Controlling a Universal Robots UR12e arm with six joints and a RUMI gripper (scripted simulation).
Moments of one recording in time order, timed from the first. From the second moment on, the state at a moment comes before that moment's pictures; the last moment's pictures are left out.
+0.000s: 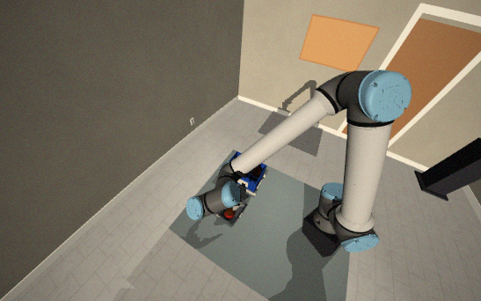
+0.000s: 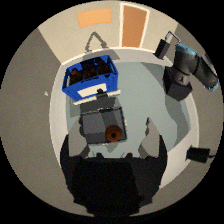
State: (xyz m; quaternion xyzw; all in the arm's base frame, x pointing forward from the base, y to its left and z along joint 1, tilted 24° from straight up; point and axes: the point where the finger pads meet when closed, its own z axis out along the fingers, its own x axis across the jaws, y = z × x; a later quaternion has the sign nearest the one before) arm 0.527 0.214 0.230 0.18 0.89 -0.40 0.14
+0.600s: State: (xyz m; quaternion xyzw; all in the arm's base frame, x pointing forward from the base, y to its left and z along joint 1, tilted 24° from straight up) arm 0.537 0.156 0.246 0.22 0.90 -0.34 0.16
